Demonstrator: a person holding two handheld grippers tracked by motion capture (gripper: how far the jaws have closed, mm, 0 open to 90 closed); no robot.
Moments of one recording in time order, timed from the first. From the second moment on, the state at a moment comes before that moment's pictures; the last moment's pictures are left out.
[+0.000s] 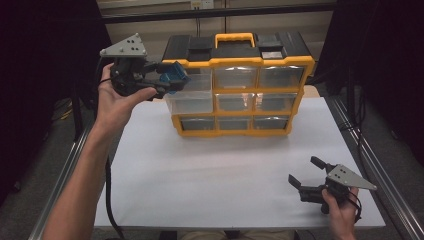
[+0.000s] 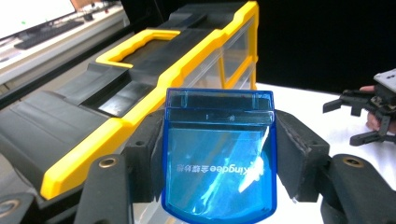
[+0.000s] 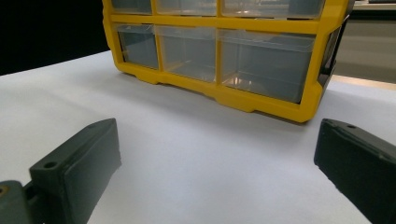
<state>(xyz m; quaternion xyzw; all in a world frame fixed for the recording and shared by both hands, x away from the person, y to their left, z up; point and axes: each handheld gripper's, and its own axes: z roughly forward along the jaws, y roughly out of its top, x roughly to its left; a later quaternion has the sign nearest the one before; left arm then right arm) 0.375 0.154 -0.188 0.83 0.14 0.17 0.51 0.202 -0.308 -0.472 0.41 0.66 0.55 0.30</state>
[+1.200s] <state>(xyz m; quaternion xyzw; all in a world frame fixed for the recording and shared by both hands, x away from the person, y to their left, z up) 0.420 0.124 -0.195 0.88 0.16 0.13 0.42 0.203 -0.308 -0.472 0.41 0.67 0.55 0.30</state>
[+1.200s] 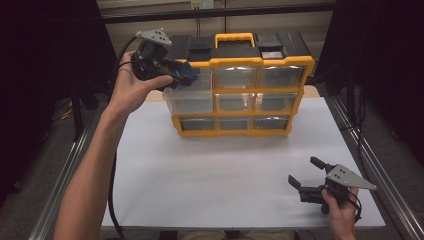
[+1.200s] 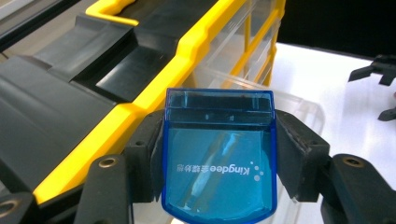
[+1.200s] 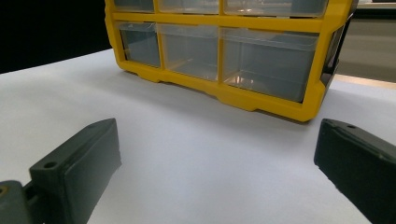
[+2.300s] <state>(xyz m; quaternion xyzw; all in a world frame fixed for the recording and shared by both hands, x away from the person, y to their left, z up) 0.398 0.160 -0.212 0.79 0.20 0.21 0.54 0.206 -0.310 -0.474 0.41 0.66 0.55 0.30</state>
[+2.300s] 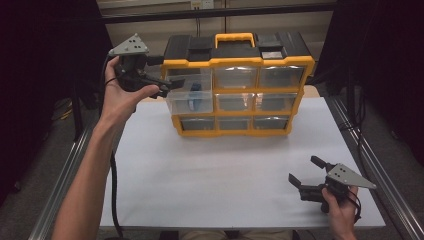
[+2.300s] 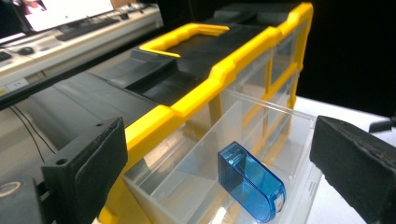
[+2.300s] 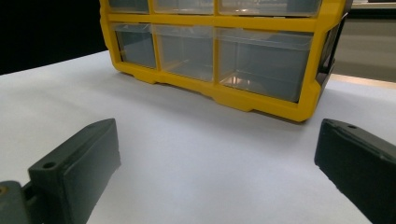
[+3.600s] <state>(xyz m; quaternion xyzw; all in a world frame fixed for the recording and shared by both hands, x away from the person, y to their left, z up) 0.357 0.202 -0.298 0.69 0.28 0.27 0.61 0.203 -0.306 -0.472 0.41 0.66 0.55 0.31</state>
